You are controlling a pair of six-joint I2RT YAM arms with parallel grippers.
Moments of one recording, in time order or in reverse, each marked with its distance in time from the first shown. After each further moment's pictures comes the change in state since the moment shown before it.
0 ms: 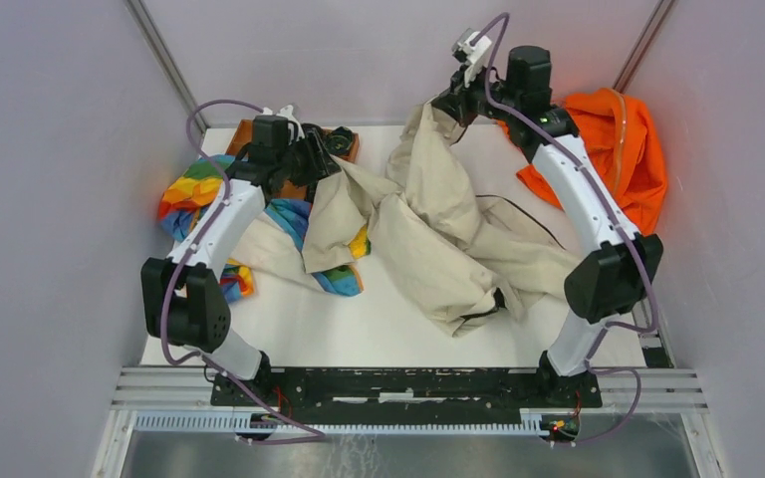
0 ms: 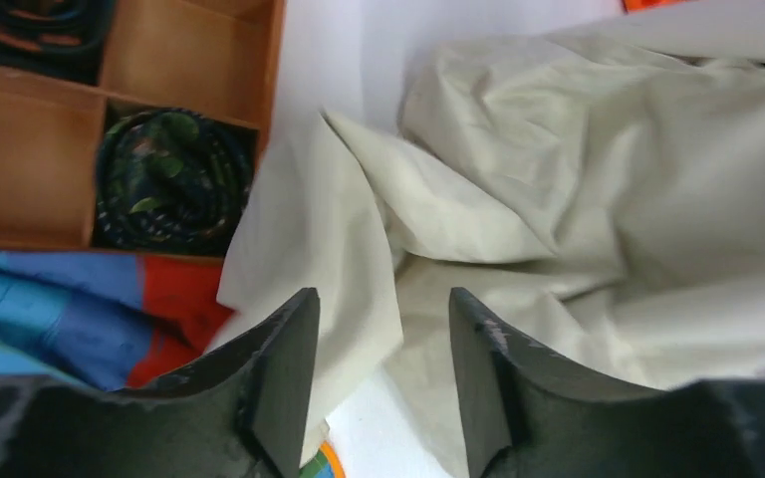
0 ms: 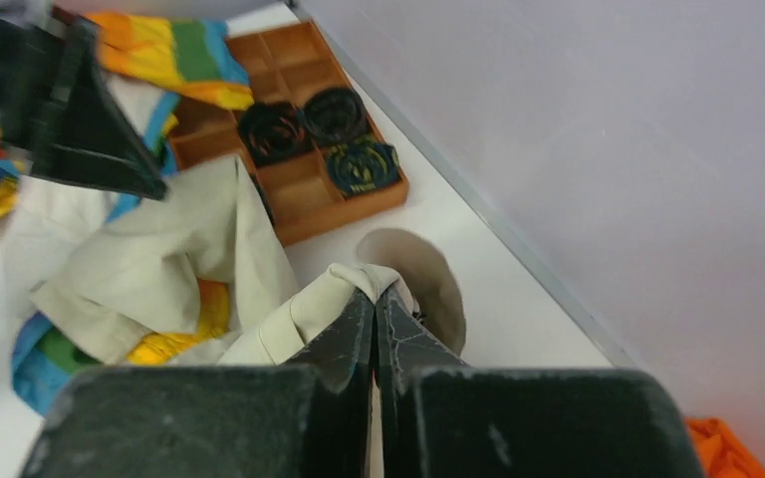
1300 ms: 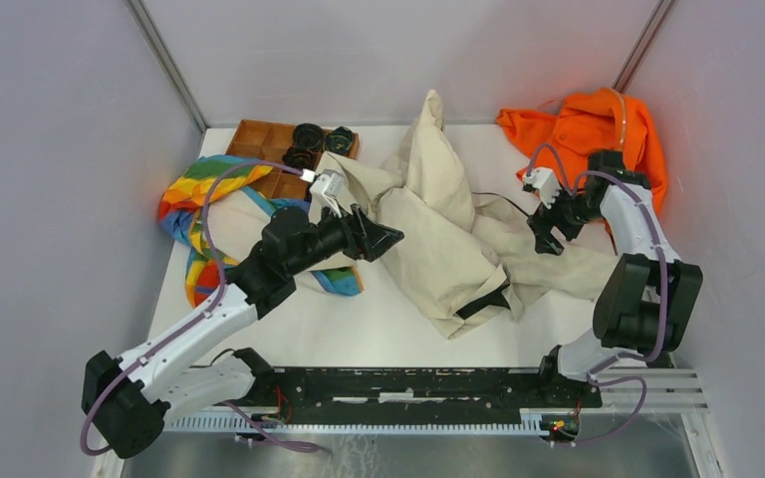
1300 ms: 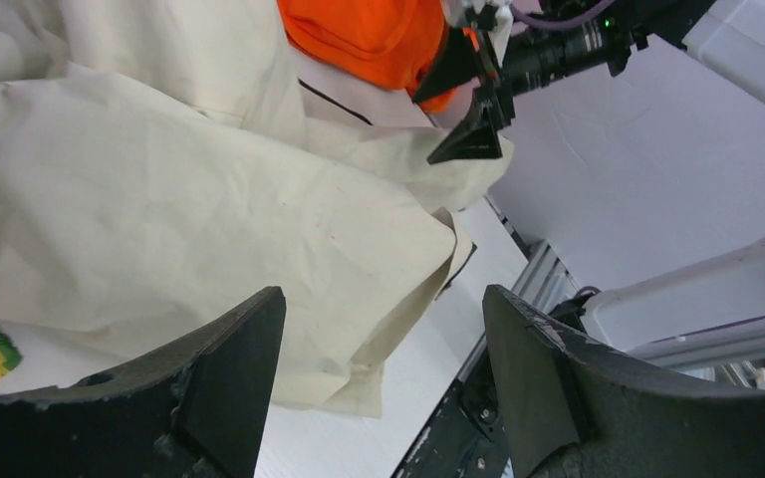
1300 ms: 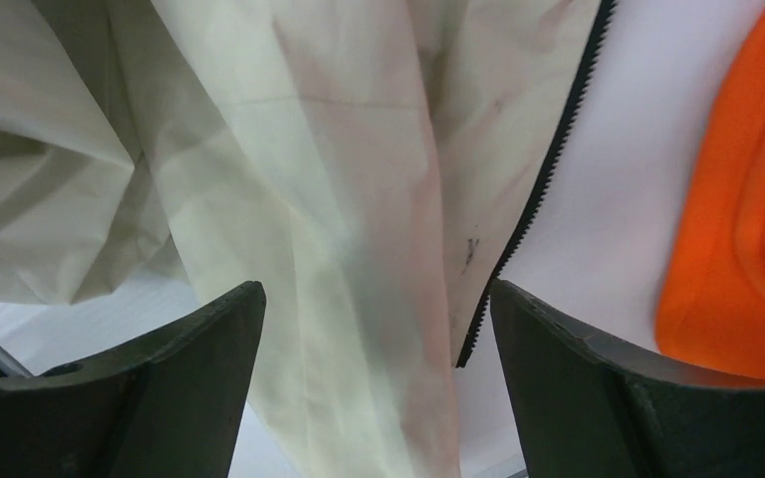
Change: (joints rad) left arm -0.481 -0.586 -0.592 0.507 -0.010 -0.138; right arm -0.477 -0.177 -0.599 -0.702 0.148 -0.866
